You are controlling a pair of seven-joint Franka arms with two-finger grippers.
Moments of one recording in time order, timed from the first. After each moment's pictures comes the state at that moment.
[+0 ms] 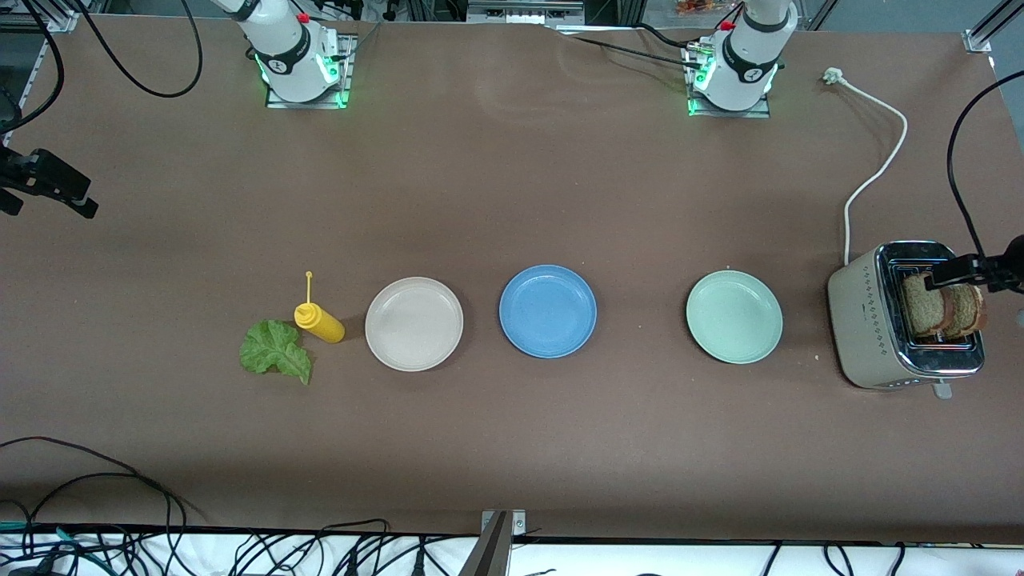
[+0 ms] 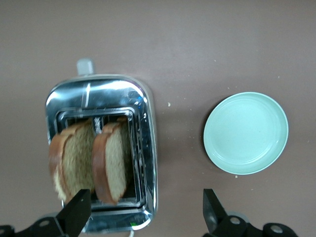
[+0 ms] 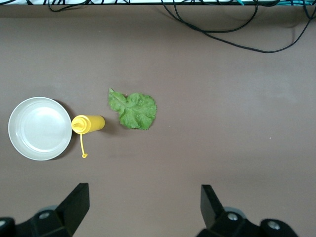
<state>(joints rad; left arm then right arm) 0.31 0.33 -0.10 -1.48 0.04 1.73 0.26 0.15 0.01 -0.20 -1.56 0.00 1.69 -0.02</state>
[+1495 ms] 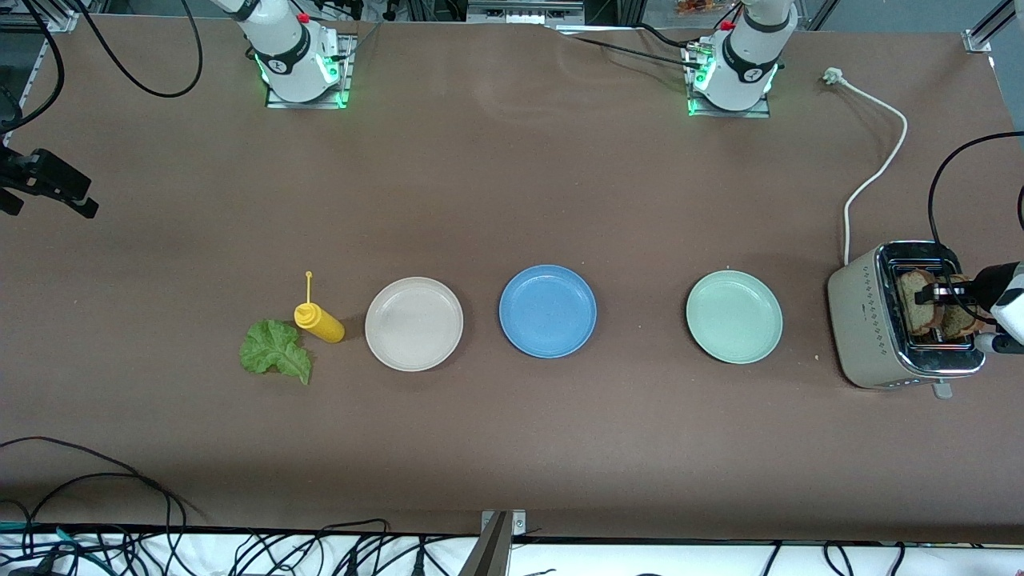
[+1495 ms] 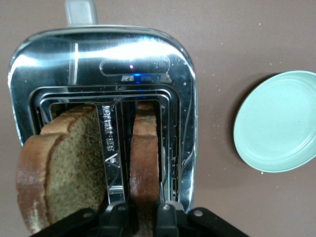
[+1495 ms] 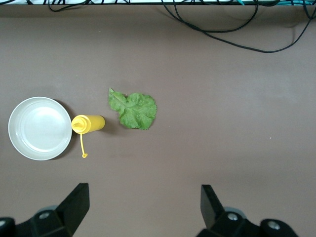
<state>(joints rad) 0.39 0.49 -0.10 -1.48 0.04 1.74 0.29 0.15 0.01 -0.20 -1.56 0.00 1.69 -0.02</state>
